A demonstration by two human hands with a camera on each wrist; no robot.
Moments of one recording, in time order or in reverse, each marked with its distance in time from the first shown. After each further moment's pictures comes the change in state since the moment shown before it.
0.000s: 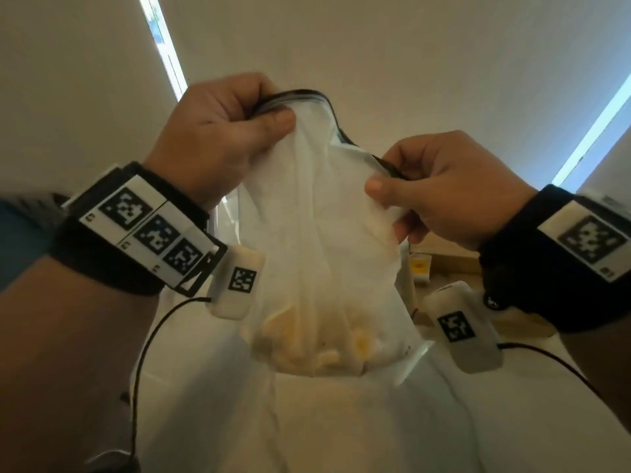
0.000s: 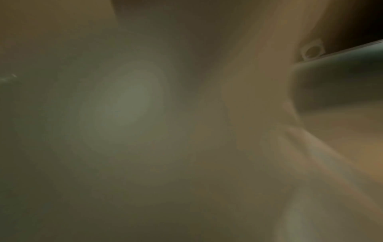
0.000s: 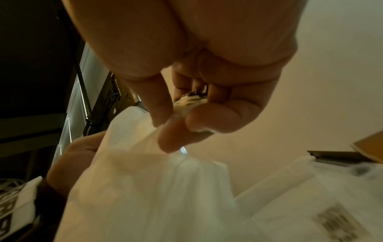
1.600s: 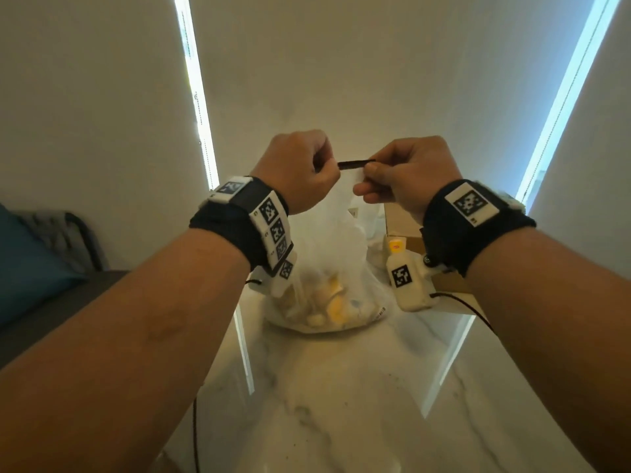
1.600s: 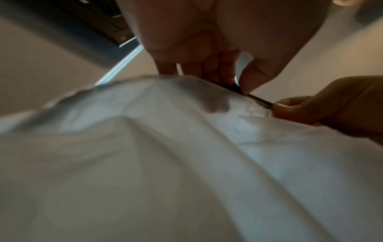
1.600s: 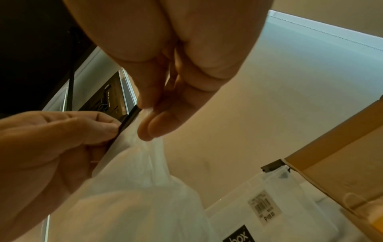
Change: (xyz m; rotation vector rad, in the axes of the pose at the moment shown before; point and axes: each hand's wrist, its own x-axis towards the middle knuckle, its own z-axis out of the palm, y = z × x) left_hand -0.087 -0.014 0.079 0.535 0.107 0.279; right_hand -0.074 0.047 0.052 0.284 0.344 -0.187
